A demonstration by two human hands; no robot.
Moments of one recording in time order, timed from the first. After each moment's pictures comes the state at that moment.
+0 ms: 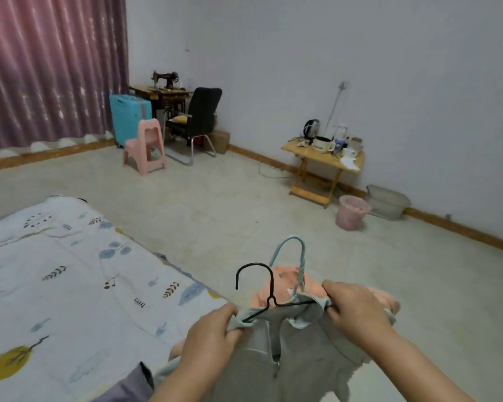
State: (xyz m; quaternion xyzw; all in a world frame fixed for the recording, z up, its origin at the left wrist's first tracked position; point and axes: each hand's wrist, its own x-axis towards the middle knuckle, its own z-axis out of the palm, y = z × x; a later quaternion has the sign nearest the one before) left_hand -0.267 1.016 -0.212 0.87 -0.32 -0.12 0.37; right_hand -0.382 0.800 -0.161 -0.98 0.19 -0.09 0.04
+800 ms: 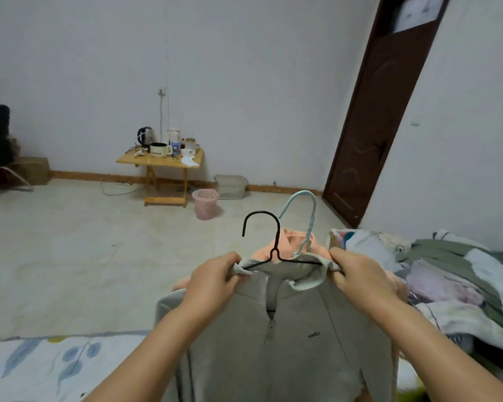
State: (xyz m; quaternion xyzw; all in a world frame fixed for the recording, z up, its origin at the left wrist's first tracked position) left_hand -0.513 0.884 -0.087 0.67 -0.62 -0.05 0.39; right_hand -0.749 0.807 -0.046 -0.84 0.50 -0.22 -0.02
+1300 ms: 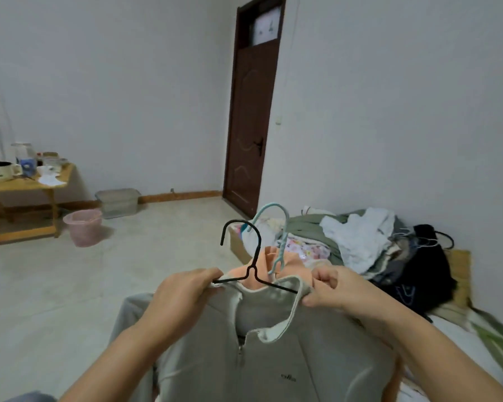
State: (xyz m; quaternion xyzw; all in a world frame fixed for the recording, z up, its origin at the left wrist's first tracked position) left_hand -0.730 0.870 -0.068 0.46 -0.81 0.01 0.36; right_hand -0.997 0.912 -0.007 -0.67 0.57 -0.31 0.37
